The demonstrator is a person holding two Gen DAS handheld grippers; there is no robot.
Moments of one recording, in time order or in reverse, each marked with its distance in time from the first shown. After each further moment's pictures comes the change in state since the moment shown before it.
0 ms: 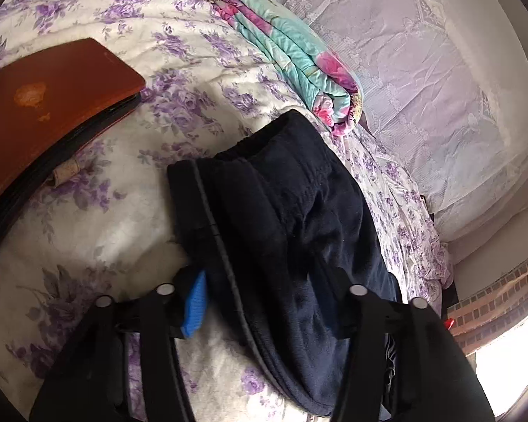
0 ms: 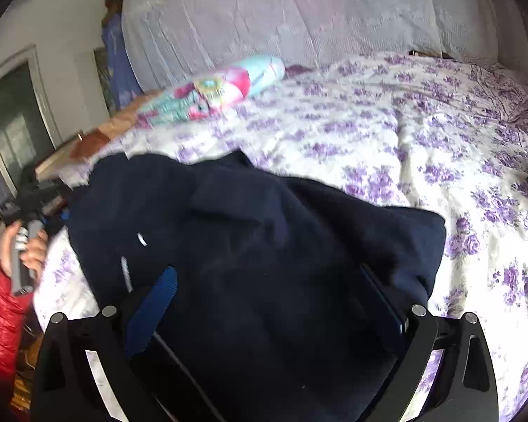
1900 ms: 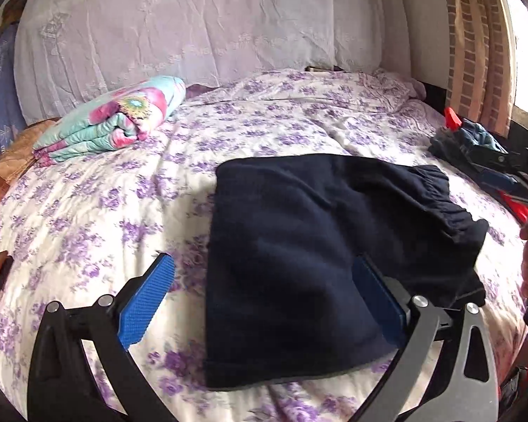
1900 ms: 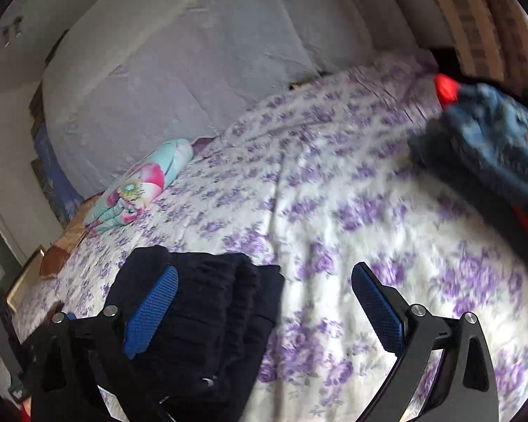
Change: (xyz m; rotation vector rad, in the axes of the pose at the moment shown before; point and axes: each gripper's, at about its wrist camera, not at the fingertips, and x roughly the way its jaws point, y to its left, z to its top) left arm 0.019 -0.210 -0.200 0.967 -0.061 0.111; right arm -0.065 -0.044 0.021 0.145 -0.127 -0.241
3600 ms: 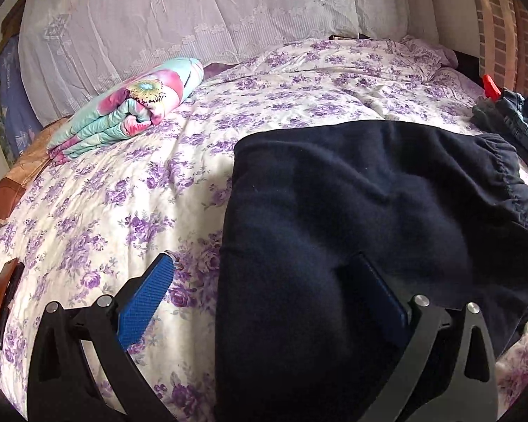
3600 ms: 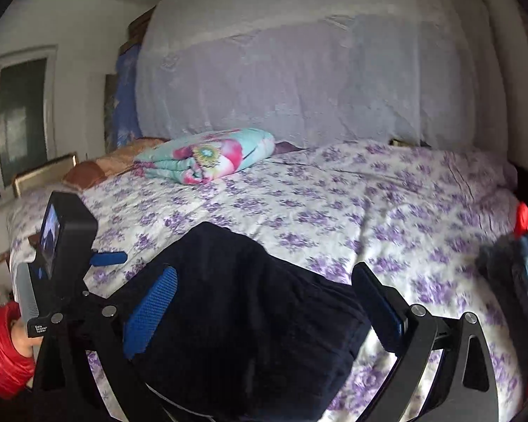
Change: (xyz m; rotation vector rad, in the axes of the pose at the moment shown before) left arm 0.046 -0.008 0.001 0.055 0.091 0.143; right arm 0.022 0.098 -0.019 -0.455 -0.038 0.109
